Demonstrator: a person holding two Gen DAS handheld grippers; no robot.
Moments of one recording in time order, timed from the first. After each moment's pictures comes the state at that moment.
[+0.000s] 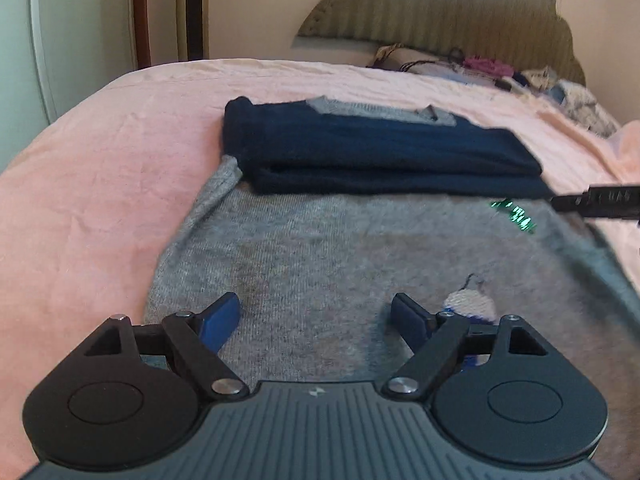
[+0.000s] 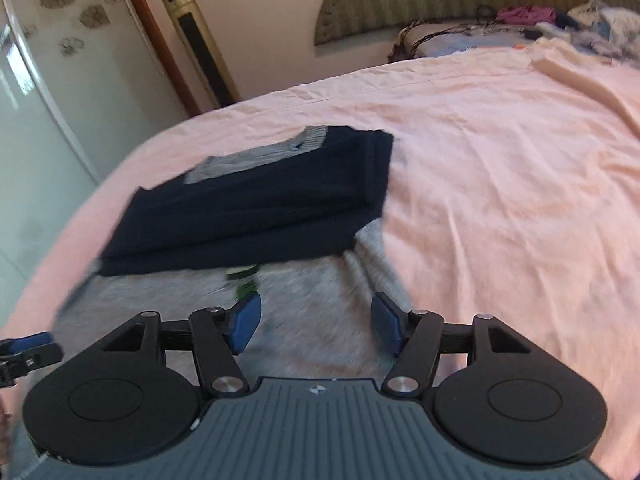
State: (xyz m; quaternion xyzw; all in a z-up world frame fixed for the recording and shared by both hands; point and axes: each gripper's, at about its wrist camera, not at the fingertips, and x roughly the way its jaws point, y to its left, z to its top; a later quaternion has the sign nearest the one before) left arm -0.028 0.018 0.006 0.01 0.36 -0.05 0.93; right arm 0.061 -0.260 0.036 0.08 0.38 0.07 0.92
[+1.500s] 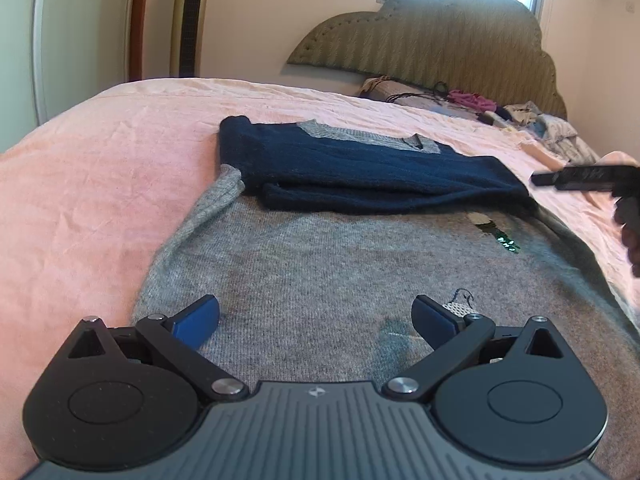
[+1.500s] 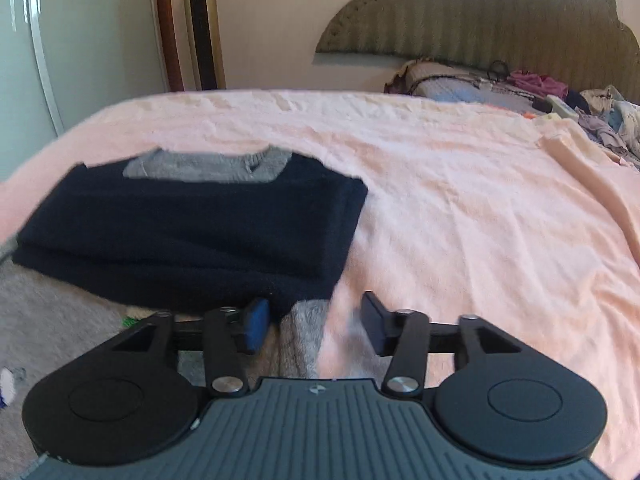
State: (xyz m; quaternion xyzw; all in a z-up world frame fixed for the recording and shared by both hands) left arm -0.034 0.025 0.009 -0.04 0.33 -0.08 0.94; right arm 0.096 -0.272 0.055 -0.01 0.33 0.09 0.94
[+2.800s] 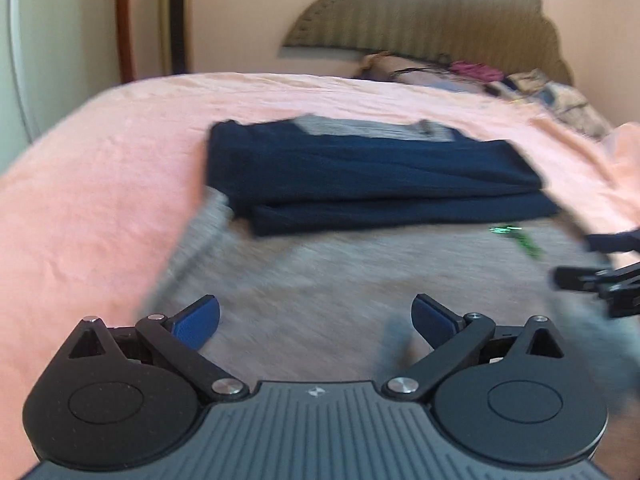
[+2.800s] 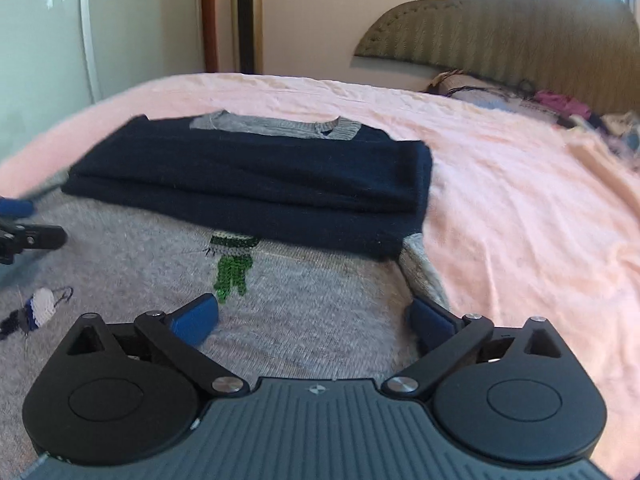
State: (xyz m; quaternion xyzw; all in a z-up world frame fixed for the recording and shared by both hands) left arm -0.005 0.014 0.020 -0.02 0.37 -0.10 0.92; right arm 0.041 -0.208 0.021 -0.05 0.36 0.11 0.92
